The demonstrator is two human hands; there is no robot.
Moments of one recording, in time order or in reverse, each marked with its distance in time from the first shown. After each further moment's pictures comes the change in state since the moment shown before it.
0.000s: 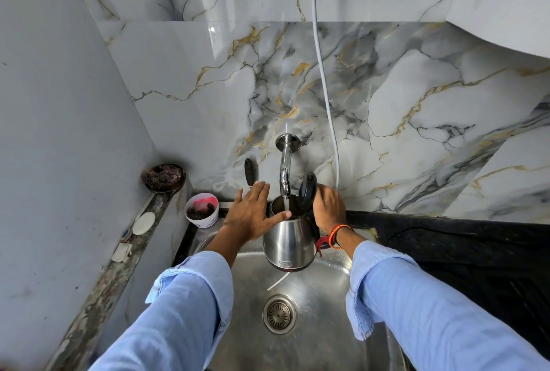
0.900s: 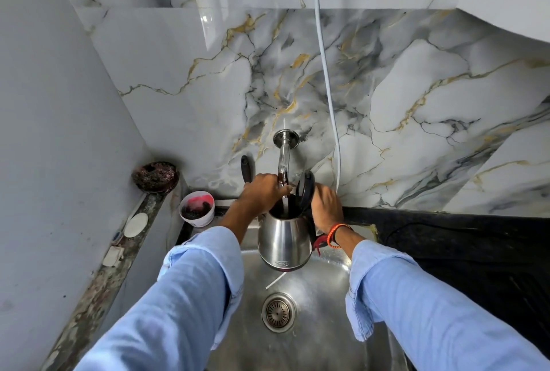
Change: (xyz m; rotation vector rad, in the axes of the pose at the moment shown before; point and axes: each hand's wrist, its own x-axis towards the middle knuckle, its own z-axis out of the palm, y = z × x) left_hand 0.058 0.015 -0.020 -0.280 -0.070 -0.111; right_hand 0.001 -0.001 0.009 0.013 -0.040 0.056
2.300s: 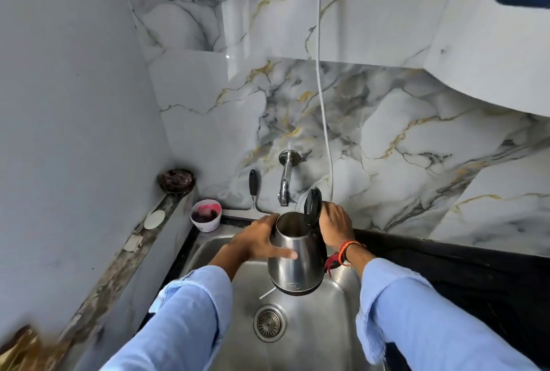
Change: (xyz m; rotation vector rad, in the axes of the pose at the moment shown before) left_hand -0.111 -0.004 0.025 -0.212 -0.052 0.135; right_hand -0.055 -0.028 -0.071 -0.653 -0.098 -0.378
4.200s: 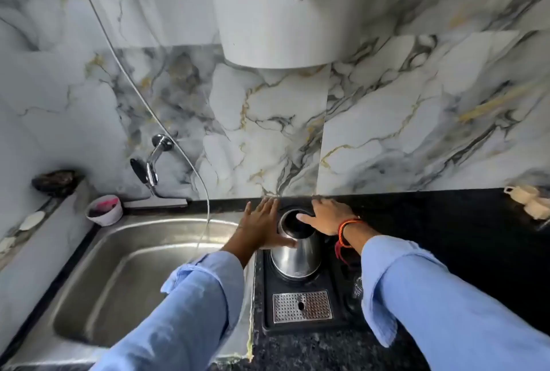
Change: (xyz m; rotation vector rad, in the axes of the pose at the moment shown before) left_hand 0.043 0.310 0.251 0.624 -0.097 0.038; right_hand -0.166 0.325 -0.132 -0.077 -0.425 0.201
